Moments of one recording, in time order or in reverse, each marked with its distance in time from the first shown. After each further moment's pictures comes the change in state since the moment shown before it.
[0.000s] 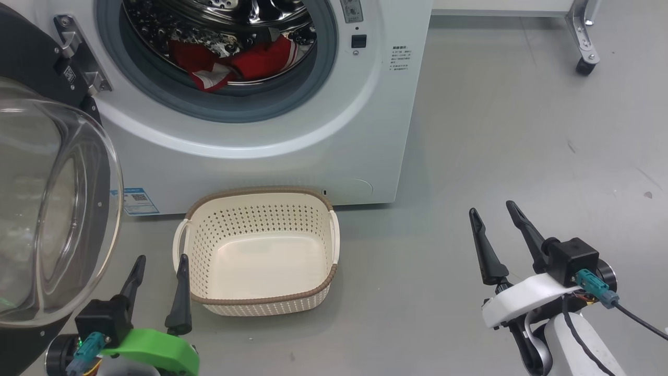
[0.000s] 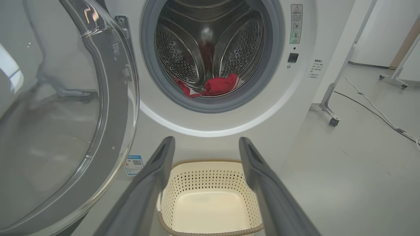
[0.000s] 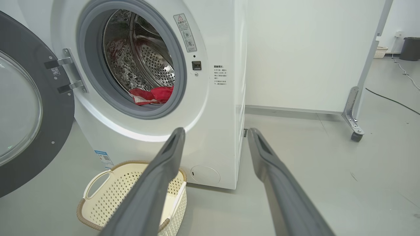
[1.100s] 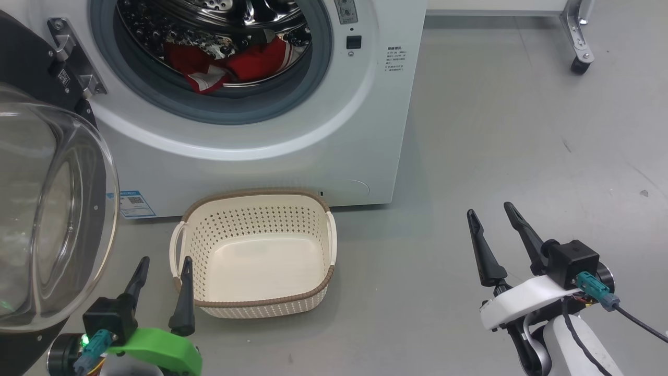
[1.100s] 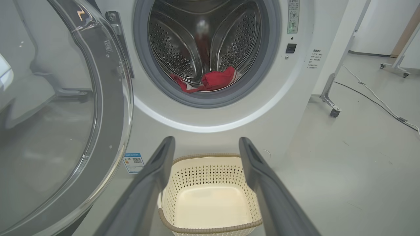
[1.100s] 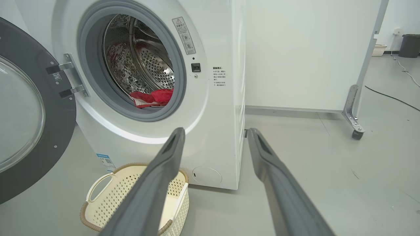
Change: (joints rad) left arm 0.003 0.002 -0.010 -0.008 0.027 0.010 0.034; right arm 0.013 0.004 0.005 -0.019 0.016 0.000 0.000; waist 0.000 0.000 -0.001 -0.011
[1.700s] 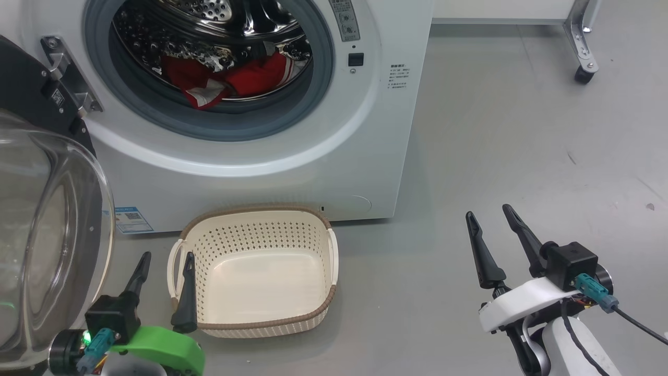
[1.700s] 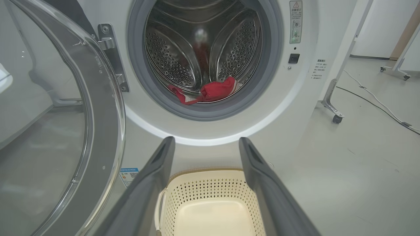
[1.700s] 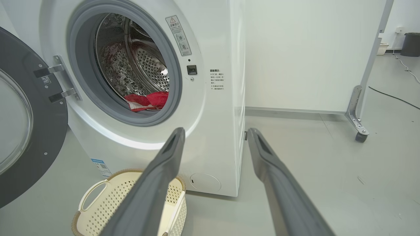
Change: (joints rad) left arm 0.000 -0.001 -0.005 -0.028 0.016 0.012 0.000; right arm 0.004 0.000 0.003 0.000 0.004 0.000 0.000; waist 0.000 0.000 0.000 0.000
